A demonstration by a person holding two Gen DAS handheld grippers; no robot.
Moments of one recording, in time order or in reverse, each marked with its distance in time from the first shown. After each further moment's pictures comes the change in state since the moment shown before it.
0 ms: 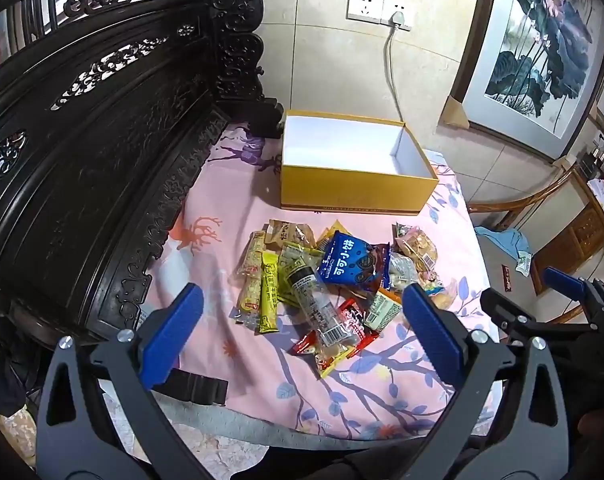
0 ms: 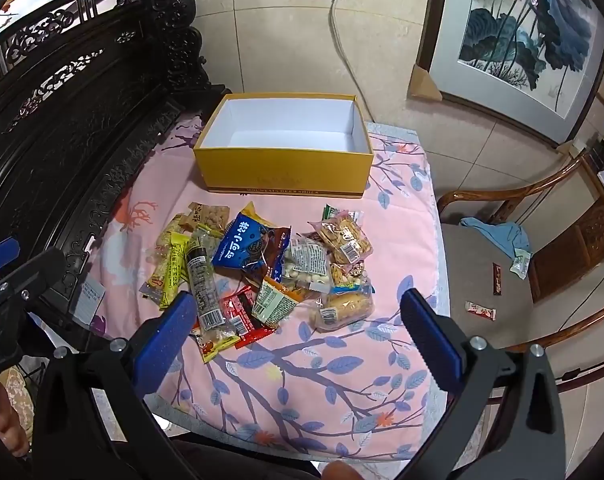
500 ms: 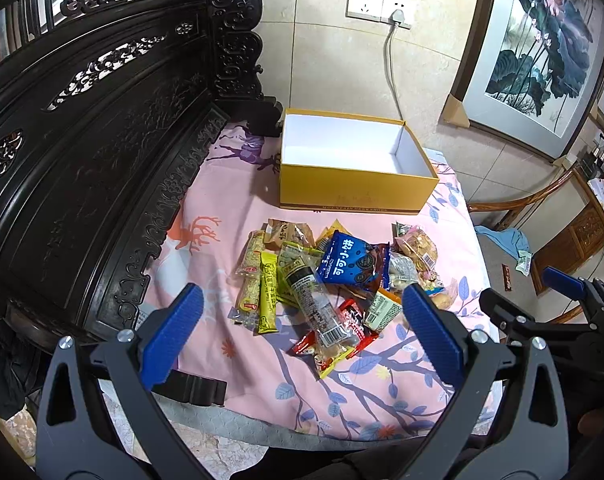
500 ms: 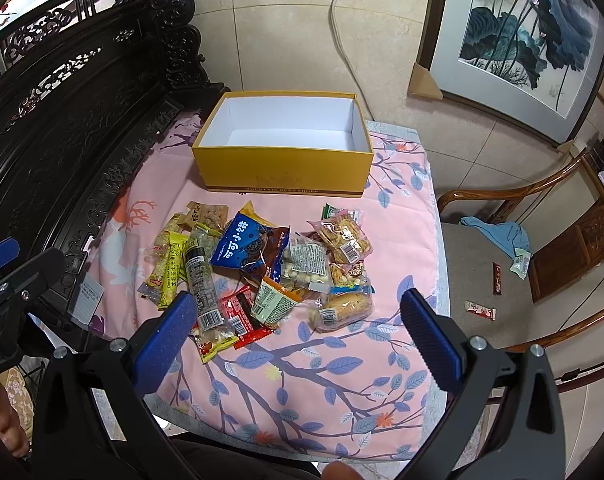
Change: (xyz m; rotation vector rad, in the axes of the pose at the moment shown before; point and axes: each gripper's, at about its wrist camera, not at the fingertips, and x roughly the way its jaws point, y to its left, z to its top) left arm 0.000 -0.002 0.001 0.002 0.007 0.006; right arm 0.003 0.000 0.001 0.001 0.008 0.002
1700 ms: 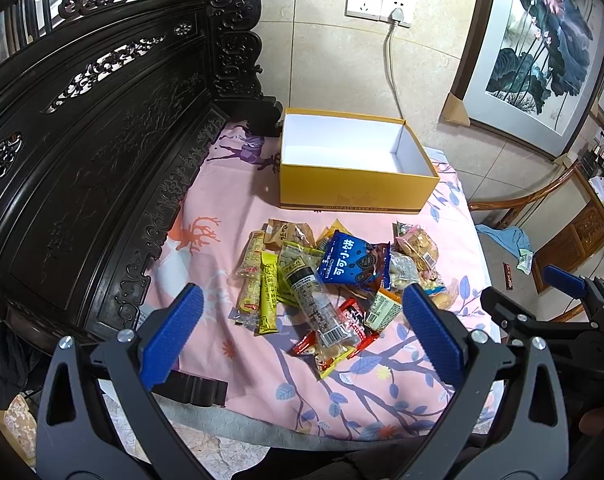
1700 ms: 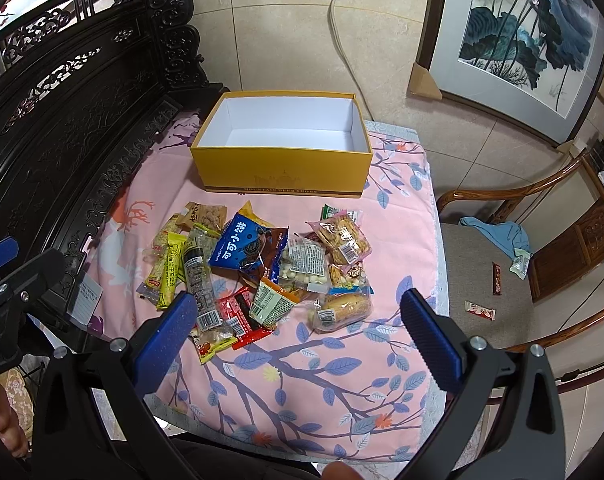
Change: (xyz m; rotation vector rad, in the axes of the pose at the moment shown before) left arm 0.002 0.001 0.001 0.003 0.007 0.003; right arm 0.002 -0.001 0.001 0.001 0.004 0.000
